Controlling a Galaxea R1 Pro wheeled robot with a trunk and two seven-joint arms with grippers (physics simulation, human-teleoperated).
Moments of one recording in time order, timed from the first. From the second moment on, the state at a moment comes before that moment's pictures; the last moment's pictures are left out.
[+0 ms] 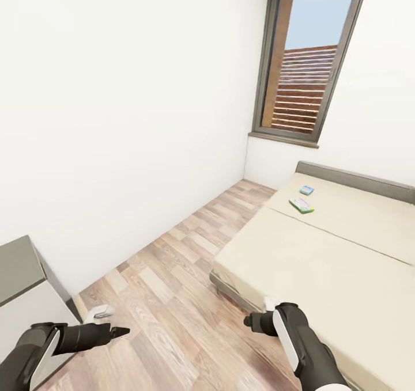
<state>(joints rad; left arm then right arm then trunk) -0.38 0.29 0.17 -0.87 0.00 0.74 -0.83 -0.41 0.10 -0.04 -1.01 -0.11 0.90 -0.05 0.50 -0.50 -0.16</state>
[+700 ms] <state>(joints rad) -0.38 0.30 0.17 -0.87 0.00 0.73 -0.83 -0.41 0.09 -0.06 -1.01 -0.12 0.90 -0.03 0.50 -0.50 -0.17</state>
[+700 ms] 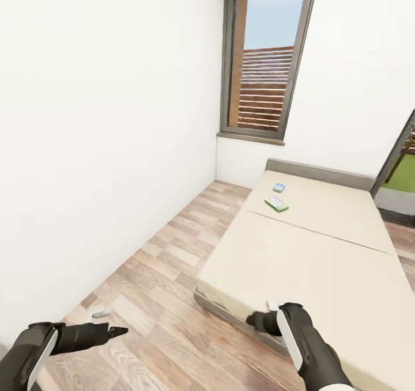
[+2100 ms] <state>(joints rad) -0.38 0.33 0.22 -0.90 0.00 0.73 -0.87 -0.41 0.03 -0.21 -1.01 -0.12 0.87 0.37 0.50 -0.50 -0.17</state>
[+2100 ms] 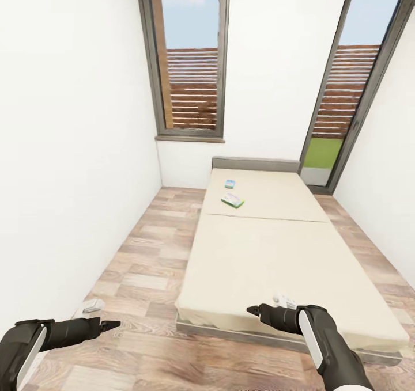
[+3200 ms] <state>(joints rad) -0.38 0.33 0.22 -0.90 0.00 0.73 -0.87 -0.41 0.03 -0.22 -0.94 -0.11 0.82 0.37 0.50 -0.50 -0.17</state>
